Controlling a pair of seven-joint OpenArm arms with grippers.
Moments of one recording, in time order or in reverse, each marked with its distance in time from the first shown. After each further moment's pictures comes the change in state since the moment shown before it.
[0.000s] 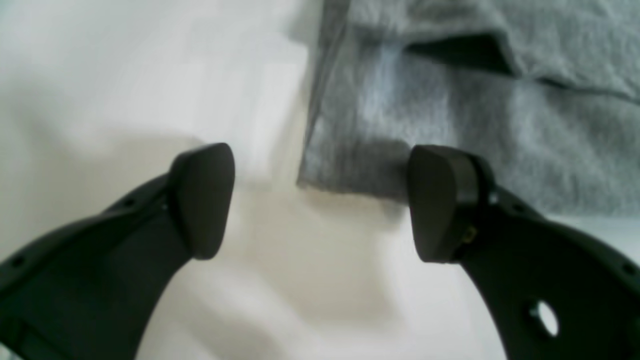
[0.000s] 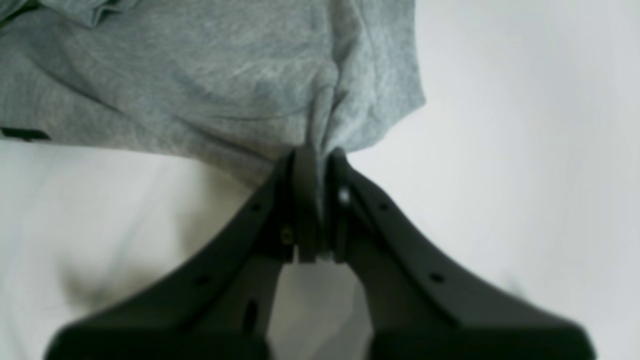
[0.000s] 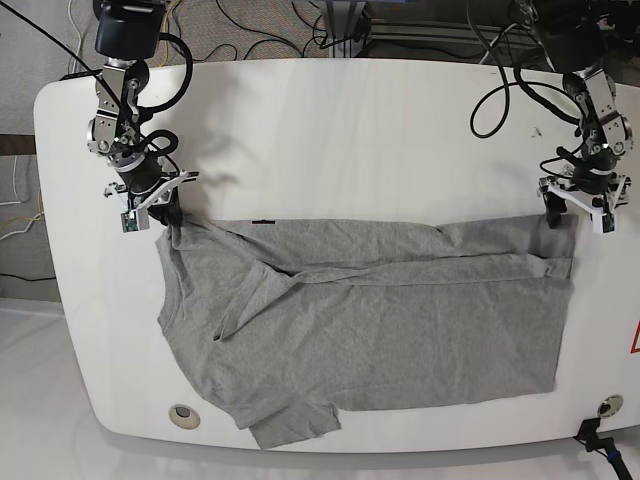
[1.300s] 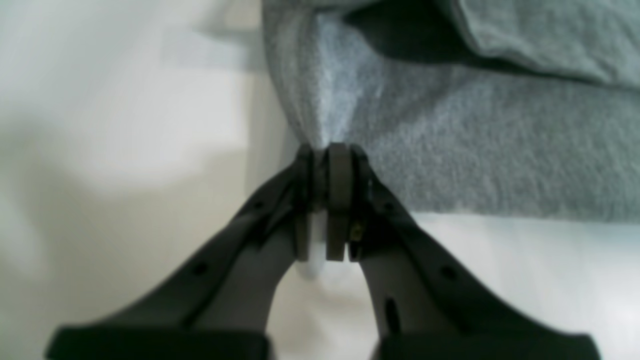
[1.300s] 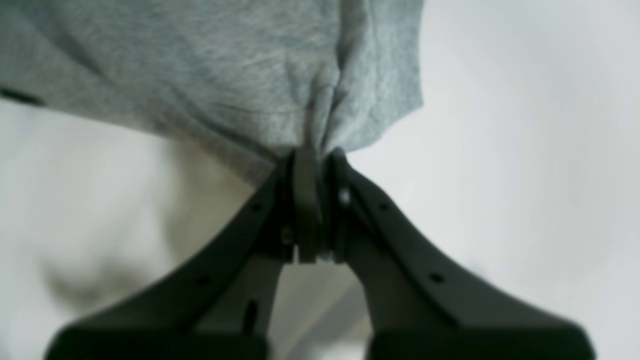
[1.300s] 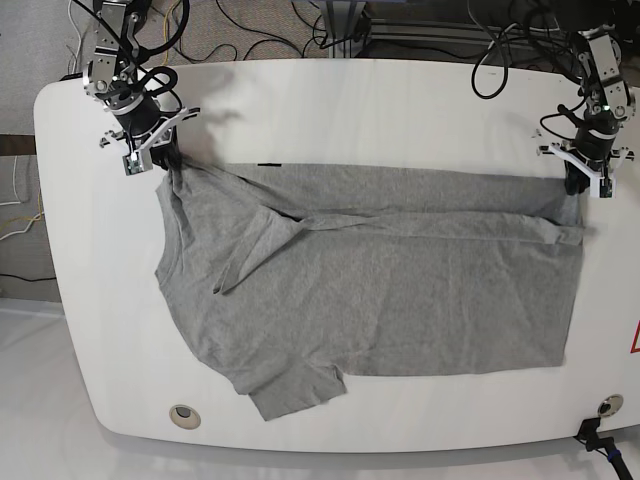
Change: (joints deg) left arm 14.4 -2.7 2.9 6.4 -1.6 -0.6 -4.4; right arm -16.9 -0.5 2.6 16.5 -0.6 2.6 -1.7
